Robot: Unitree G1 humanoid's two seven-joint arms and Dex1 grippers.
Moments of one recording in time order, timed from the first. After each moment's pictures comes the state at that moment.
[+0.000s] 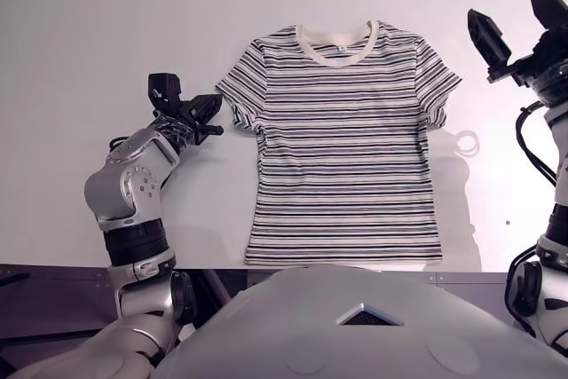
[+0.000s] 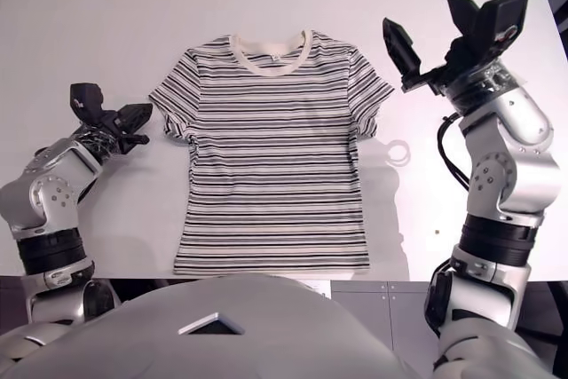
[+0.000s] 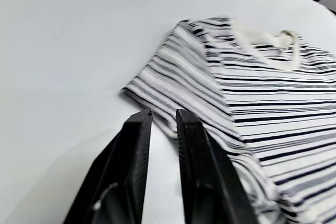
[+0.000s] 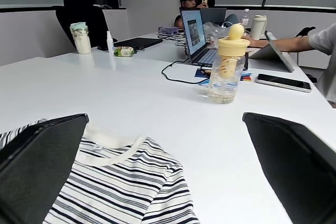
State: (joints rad) left arm -0.04 0.31 0.28 -0.14 -0.41 0.87 -0.38; right arm -0.15 -0.55 -0.25 -0.15 0.52 0.42 0.51
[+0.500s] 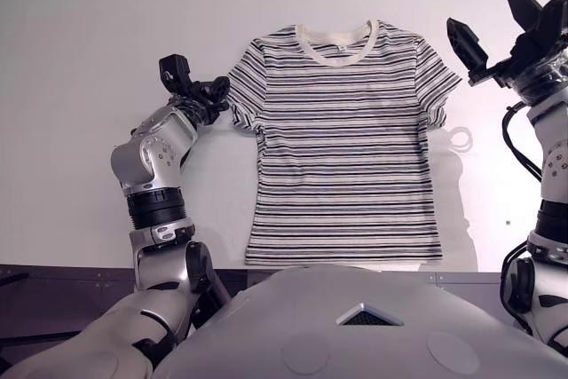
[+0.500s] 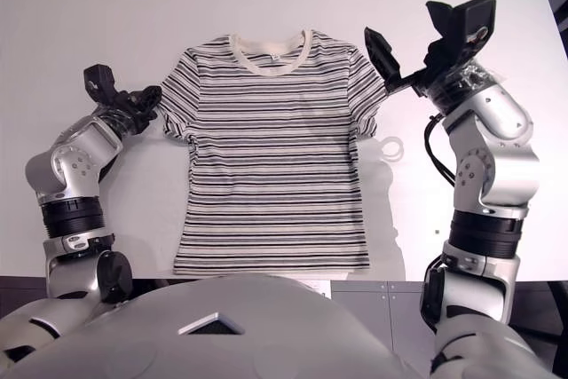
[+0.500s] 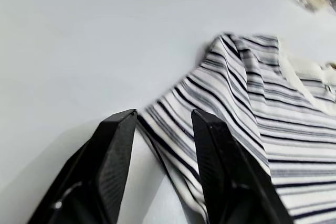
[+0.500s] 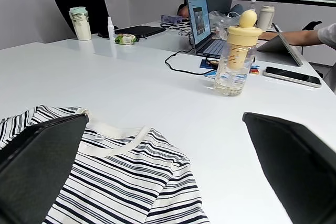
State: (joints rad) left arm -0.22 0.21 0.31 0.10 -0.41 0.82 -0.19; right arm -0.17 -0.53 -0.17 -0.14 0.44 0.42 0.52
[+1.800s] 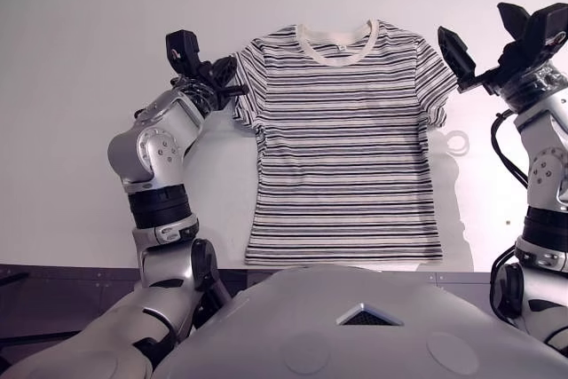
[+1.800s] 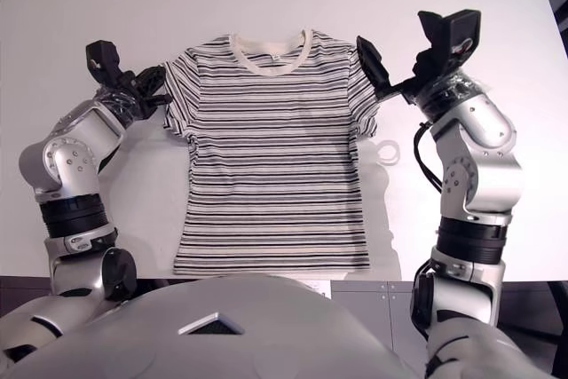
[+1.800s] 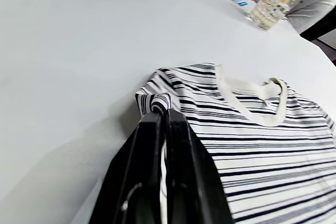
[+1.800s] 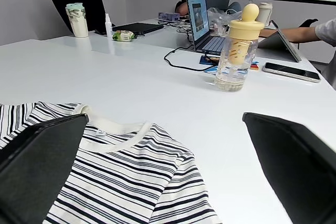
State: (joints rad) left arm -0.25 0.20 0.23 -0.09 -0.49 0.92 -0.17; right arm -0.13 -0.47 -0.17 -0.18 0.40 0.42 0.48
